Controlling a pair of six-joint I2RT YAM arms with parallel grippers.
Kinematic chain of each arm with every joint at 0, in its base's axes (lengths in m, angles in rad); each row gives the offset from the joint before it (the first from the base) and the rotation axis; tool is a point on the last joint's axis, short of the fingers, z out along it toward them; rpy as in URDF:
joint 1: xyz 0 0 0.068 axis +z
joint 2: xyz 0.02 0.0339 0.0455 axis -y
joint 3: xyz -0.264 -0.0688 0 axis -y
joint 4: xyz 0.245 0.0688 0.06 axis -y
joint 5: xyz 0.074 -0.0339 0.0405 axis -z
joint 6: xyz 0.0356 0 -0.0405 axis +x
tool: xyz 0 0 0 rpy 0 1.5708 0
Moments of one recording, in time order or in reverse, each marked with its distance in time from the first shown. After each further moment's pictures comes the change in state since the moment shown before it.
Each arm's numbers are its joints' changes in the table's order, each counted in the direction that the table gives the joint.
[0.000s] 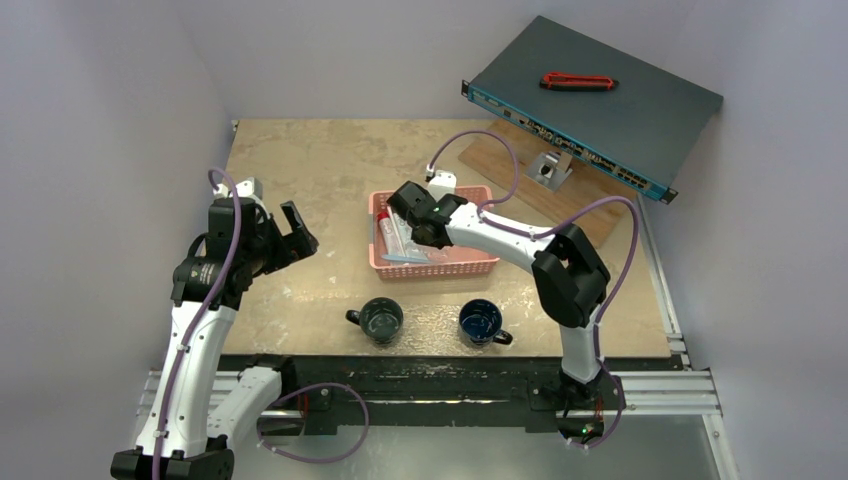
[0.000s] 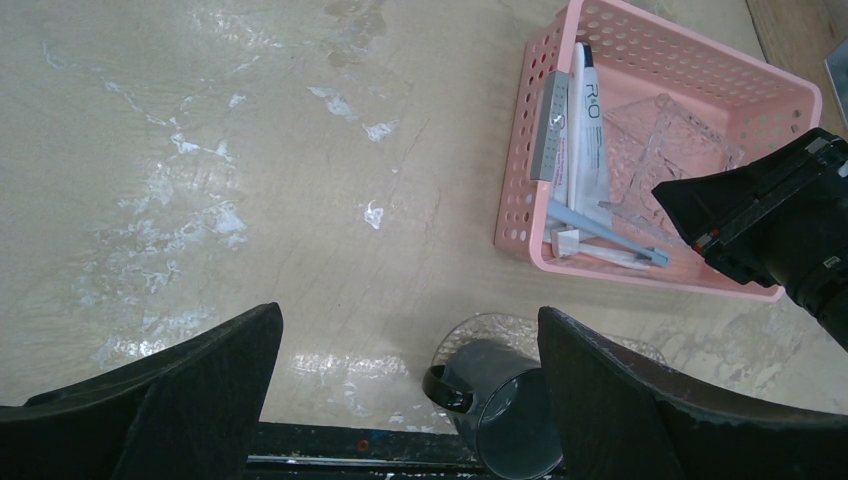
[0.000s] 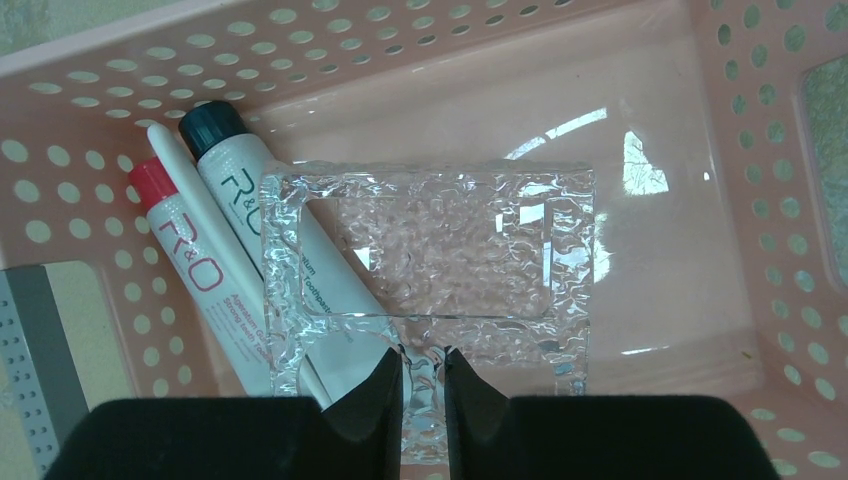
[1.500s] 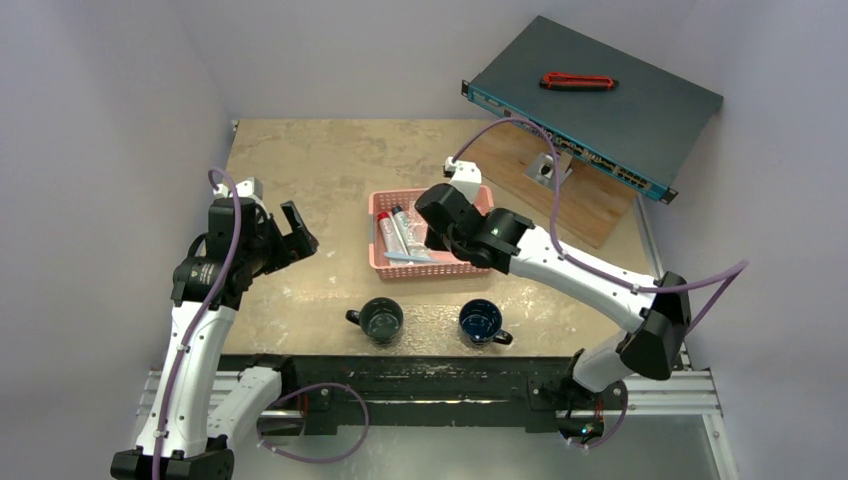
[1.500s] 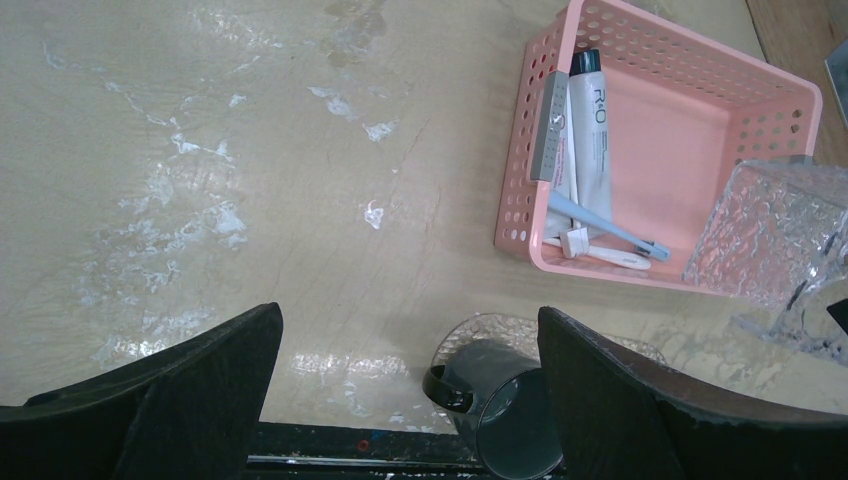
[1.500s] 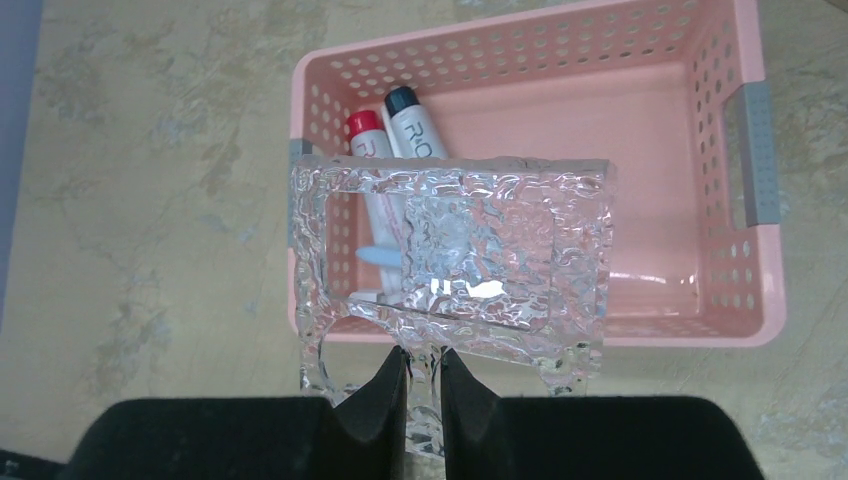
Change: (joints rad) left arm 0.000 0.000 0.000 0.000 0.000 0.000; right arm 0.103 0.442 -0.126 -0.020 -0.023 -0.097
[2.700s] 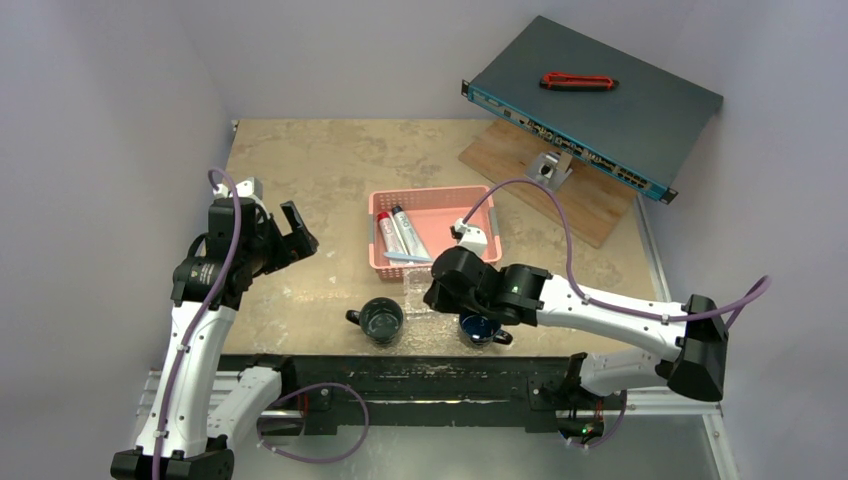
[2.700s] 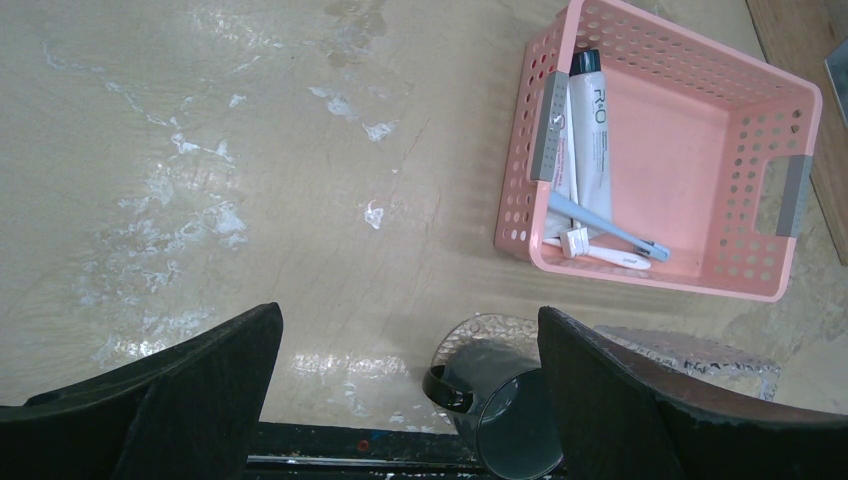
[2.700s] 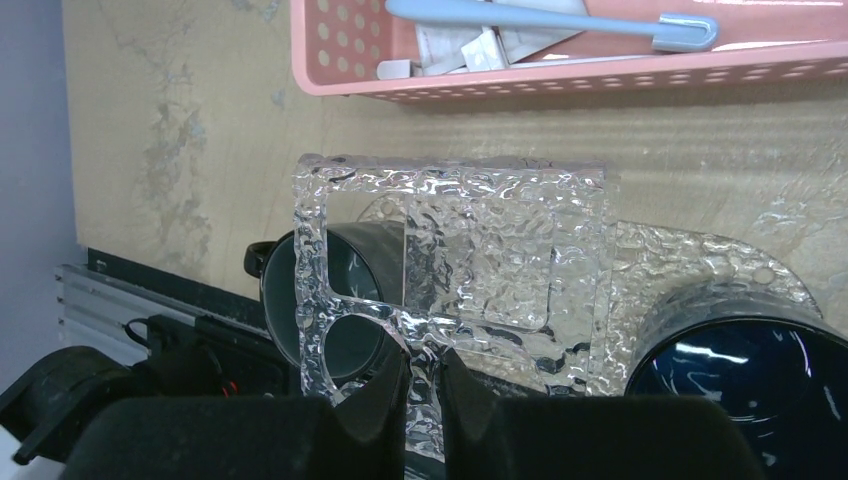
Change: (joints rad) left arm 0.000 0.000 0.000 0.000 0.000 0.000; right arm 0.188 0.251 -0.400 0.108 -0.199 0.239
